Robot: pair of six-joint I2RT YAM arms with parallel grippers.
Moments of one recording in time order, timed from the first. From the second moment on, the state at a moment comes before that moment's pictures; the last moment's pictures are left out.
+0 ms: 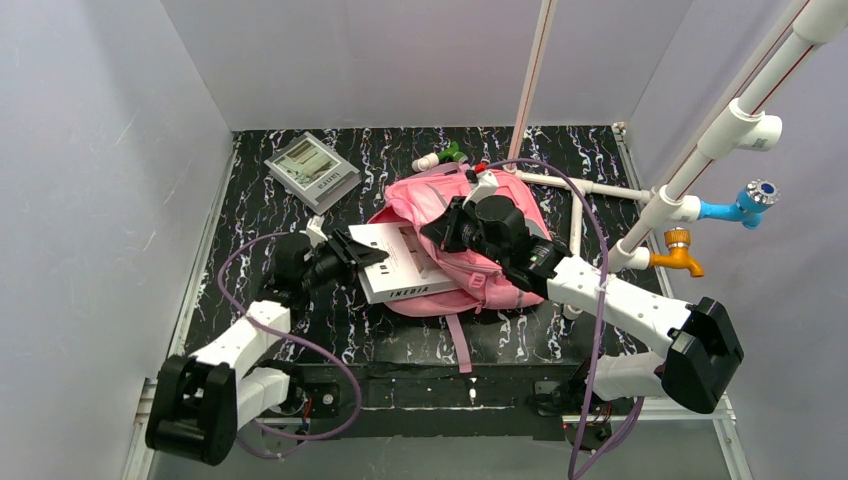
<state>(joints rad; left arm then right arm) -0.23 1.02 0.38 0.22 0.58 -1.26 0.88 1.28 0.96 0.03 0.07 0.70</state>
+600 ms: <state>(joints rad) -0.29 1.46 0.35 0.93 0.55 -1.37 0.86 1.29 0.88 0.20 -0.09 0.73</state>
